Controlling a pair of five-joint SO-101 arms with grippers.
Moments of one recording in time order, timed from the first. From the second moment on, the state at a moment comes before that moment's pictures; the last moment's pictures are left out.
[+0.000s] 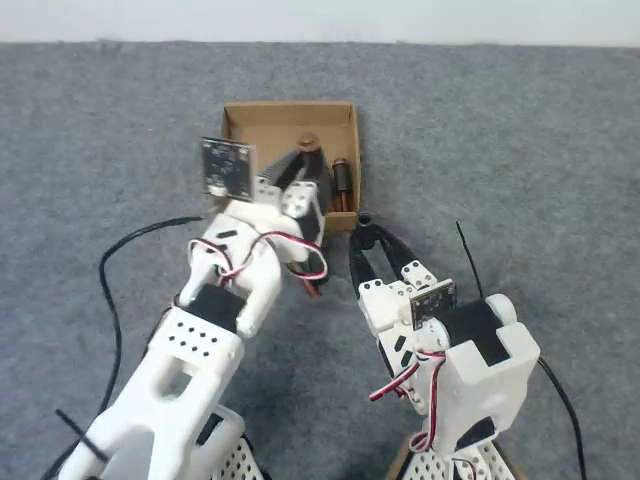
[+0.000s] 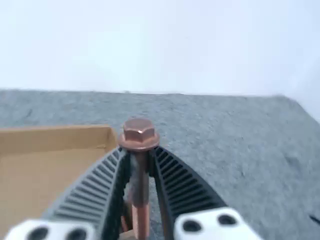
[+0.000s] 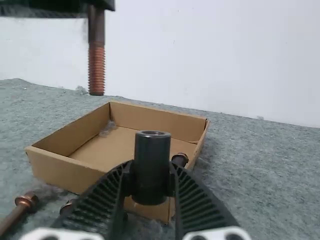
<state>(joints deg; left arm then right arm) 18.6 -43.2 62.8 7.2 19.3 -26.5 16.1 92.2 -99.0 -0.9</state>
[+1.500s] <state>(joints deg) 24.4 -43.2 72.7 -8.4 17.7 -29.7 16.1 92.2 -99.0 -0.8</state>
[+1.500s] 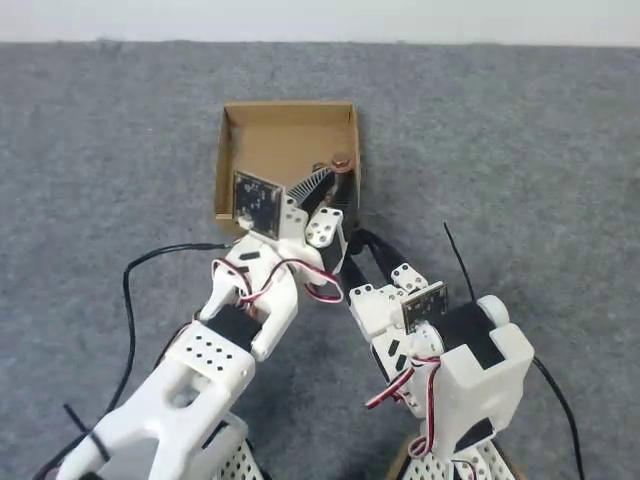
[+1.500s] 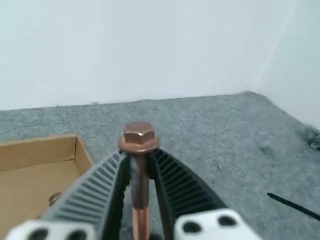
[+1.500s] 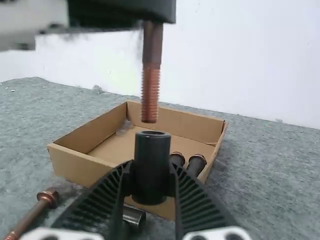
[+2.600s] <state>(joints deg) 27.6 -36.9 75.8 -12.4 17.4 -29.4 16.1 92.2 -99.0 -0.8</state>
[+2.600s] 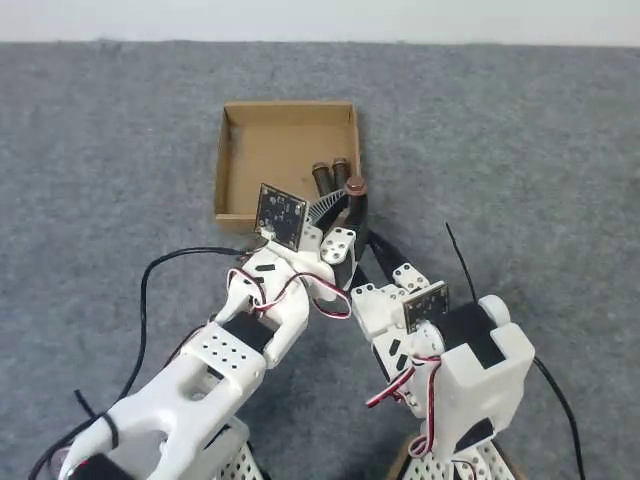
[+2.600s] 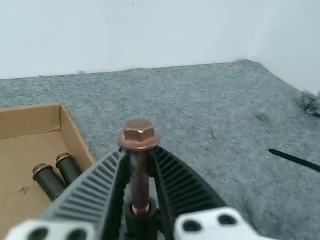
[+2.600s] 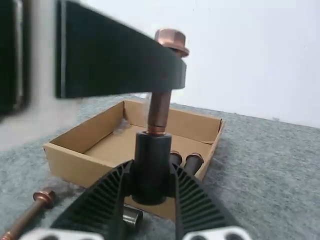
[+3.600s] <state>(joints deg) 26.8 -41.6 84.7 -13.0 17.4 -29.9 16.1 92.2 -99.0 -0.7</state>
